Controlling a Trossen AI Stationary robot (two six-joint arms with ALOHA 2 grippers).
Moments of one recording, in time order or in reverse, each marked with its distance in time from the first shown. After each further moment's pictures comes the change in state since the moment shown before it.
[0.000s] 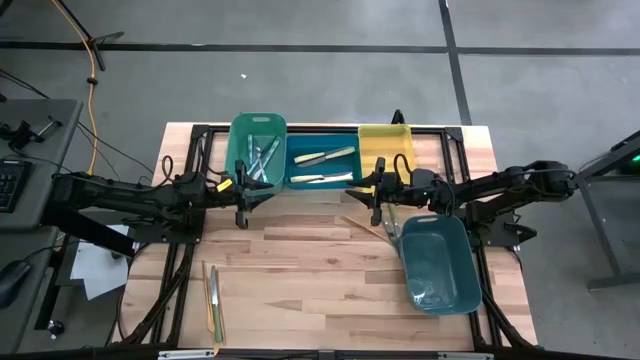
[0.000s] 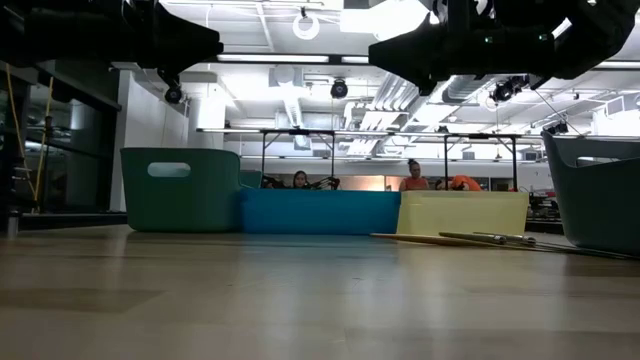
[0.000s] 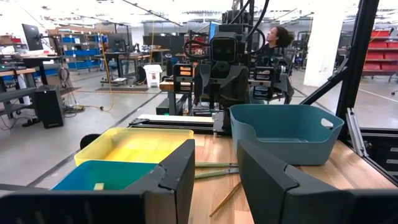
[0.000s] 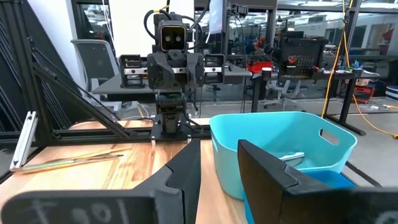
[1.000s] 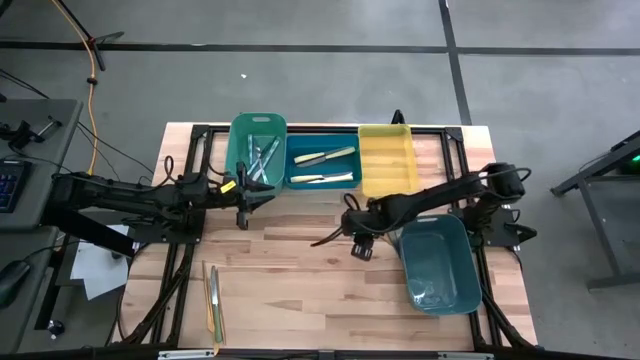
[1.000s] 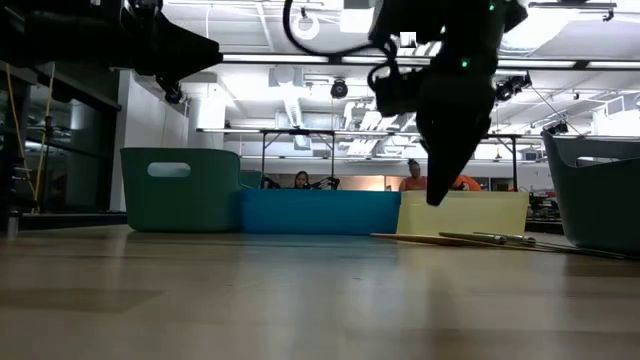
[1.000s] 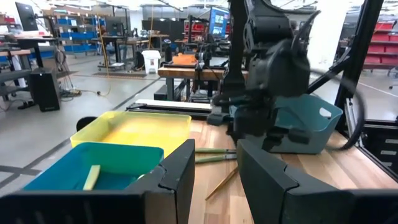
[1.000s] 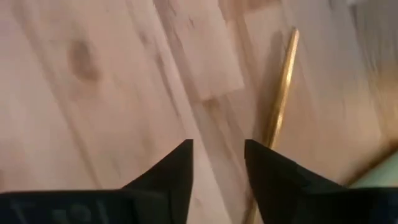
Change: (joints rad) left arm 0.000 0.000 0.000 -0.058 0.000 -0.037; right arm 0.224 0.432 0.667 -1.601 0.069 0.486
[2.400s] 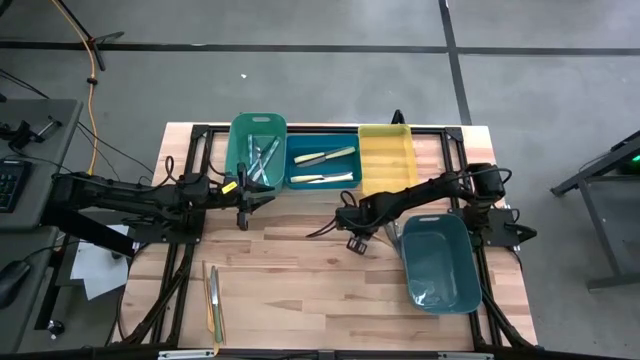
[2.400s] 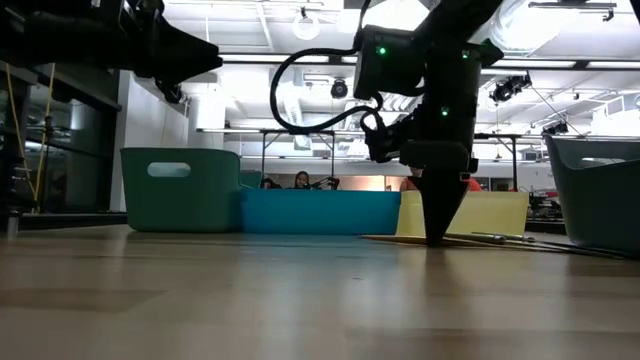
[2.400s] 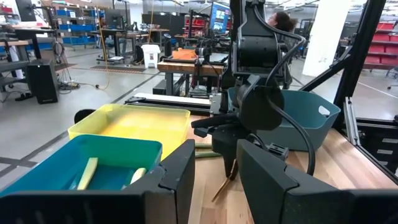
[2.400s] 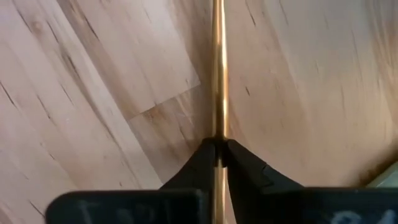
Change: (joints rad) left arm 0.000 0.000 0.000 -0.021 0.000 -0.026; right arm -0.088 0.169 0.000 0.018 0.010 0.024
